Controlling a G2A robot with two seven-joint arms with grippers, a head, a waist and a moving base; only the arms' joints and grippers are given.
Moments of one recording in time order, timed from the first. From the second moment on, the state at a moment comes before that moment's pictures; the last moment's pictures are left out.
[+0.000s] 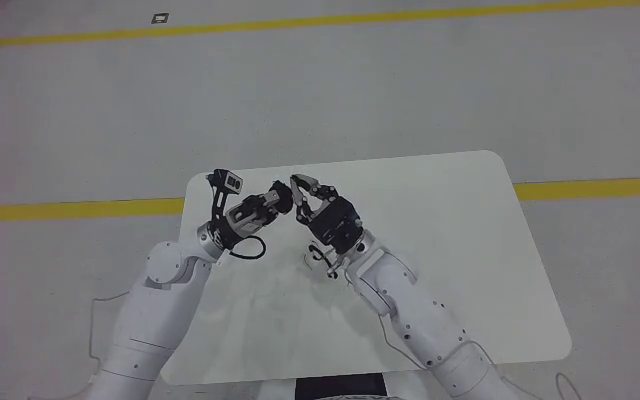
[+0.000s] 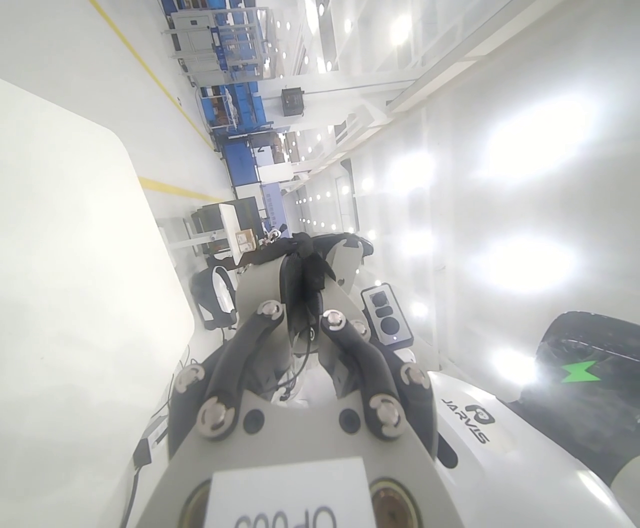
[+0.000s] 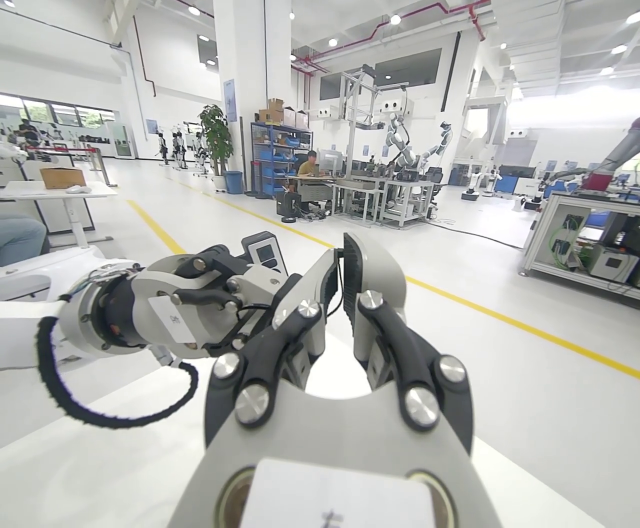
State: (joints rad) left arm 1.37 -1.11 -1.31 -1.56 -0.65 -0.34 -0.88; right arm -1.36 -1.44 0.93 -1.67 -1.54 -0.09 -0.29
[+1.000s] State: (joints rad) left arm 1.39 -1.12 -1.34 -1.51 -0.99 -0.09 -0.78; right arm -1.33 -1.40 0.96 -1.65 -1.57 -0.05 -0.31
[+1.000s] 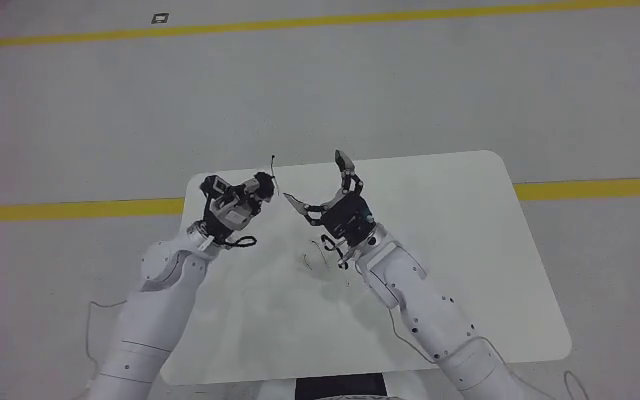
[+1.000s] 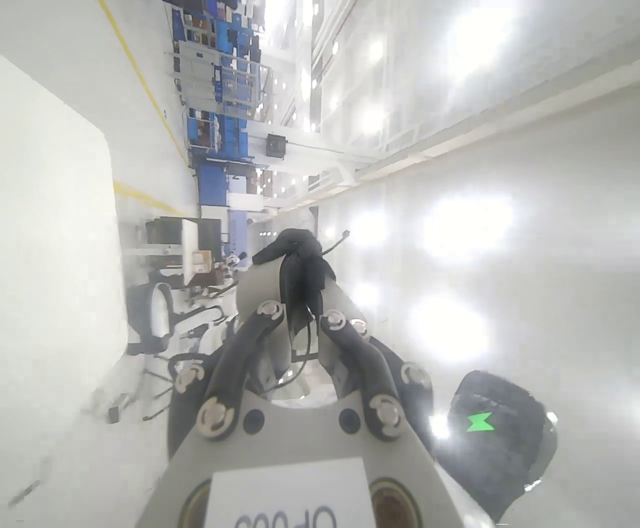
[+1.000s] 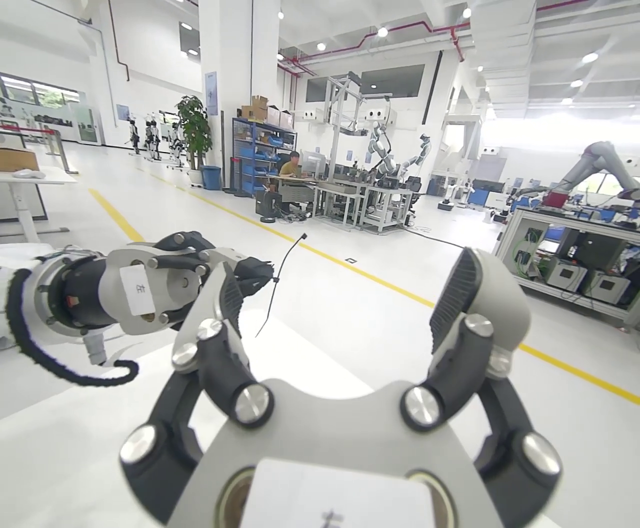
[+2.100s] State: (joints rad) left arm 1.41 -1.14 -1.35 -1.51 -1.52 0.33 -0.73; right arm -1.16 -1.27 0.69 -1.55 -1.56 0.09 -0.27
